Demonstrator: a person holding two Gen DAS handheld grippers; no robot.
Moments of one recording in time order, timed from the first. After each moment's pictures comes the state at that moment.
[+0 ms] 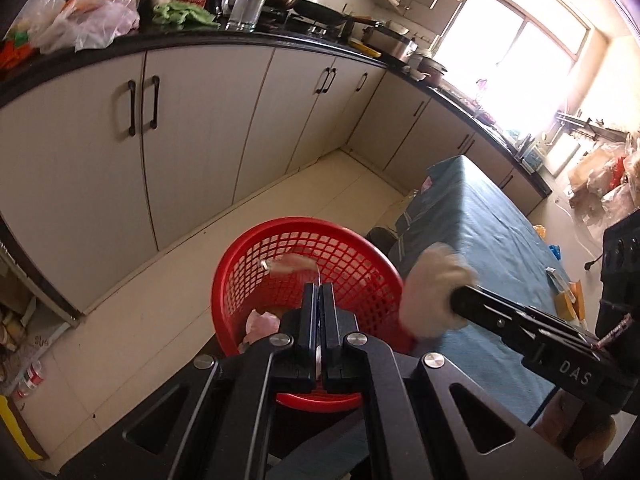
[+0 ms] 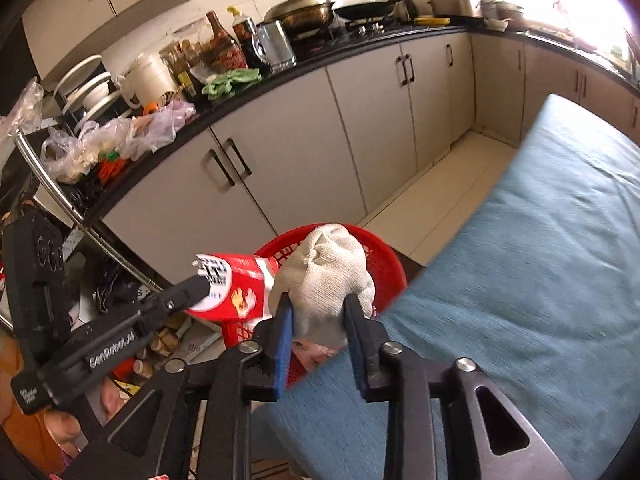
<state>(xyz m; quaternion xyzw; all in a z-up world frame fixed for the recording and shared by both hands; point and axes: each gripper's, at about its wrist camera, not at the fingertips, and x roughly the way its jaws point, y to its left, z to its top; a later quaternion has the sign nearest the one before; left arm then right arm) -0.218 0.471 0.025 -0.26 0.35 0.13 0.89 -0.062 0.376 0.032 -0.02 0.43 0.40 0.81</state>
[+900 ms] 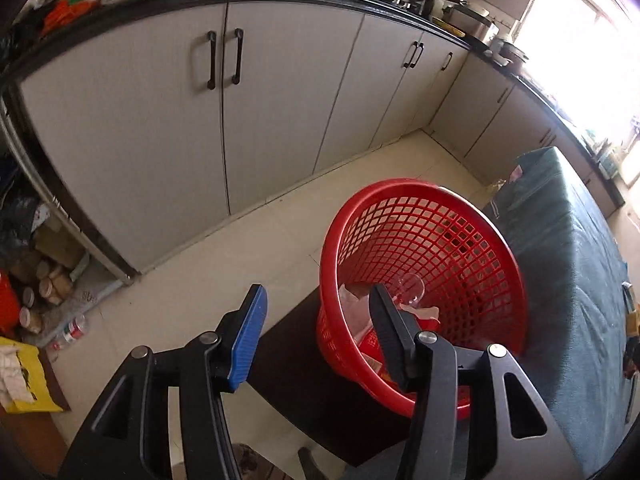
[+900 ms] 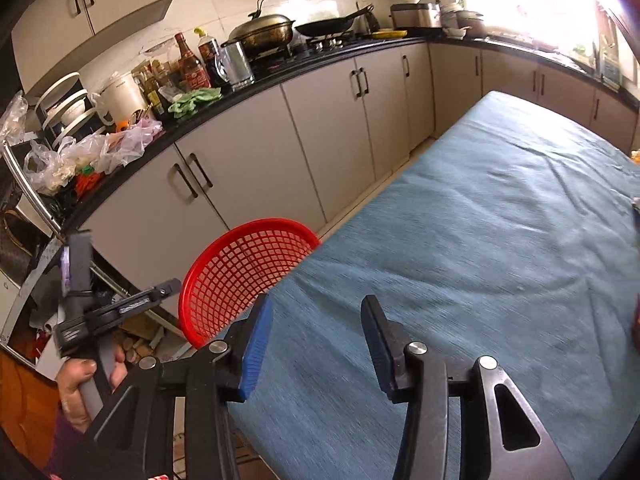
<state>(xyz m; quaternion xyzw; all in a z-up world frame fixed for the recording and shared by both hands) -0.221 0.503 -0.030 -0.26 0.41 0.25 0.84 -0.078 0.285 0.040 -0.01 0.40 0.34 0.85</state>
